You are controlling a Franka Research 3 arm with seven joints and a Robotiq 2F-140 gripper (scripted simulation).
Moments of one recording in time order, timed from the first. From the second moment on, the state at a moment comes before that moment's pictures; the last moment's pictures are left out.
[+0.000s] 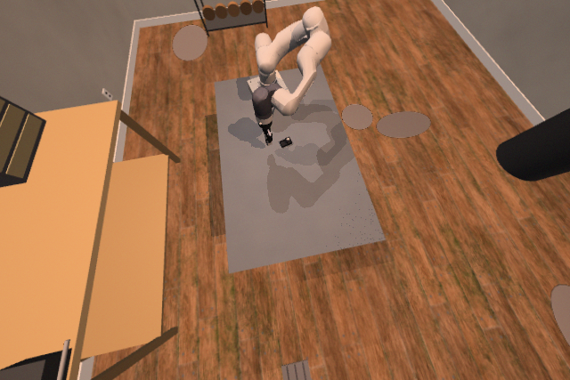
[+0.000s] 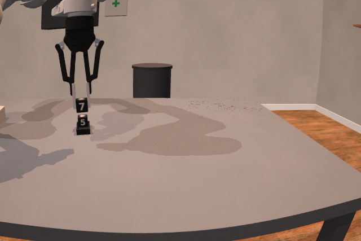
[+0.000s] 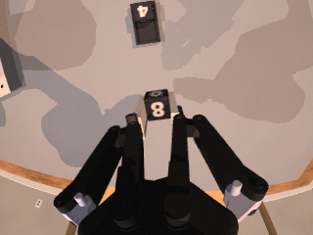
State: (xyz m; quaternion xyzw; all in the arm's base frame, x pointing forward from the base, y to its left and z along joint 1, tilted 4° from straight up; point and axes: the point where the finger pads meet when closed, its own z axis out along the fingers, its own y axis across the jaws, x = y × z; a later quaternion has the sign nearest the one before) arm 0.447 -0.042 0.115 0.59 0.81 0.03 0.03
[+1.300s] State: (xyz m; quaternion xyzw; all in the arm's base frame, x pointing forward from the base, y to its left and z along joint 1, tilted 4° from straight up) arm 0.414 0.051 0.123 0.59 0.81 0.03 0.02
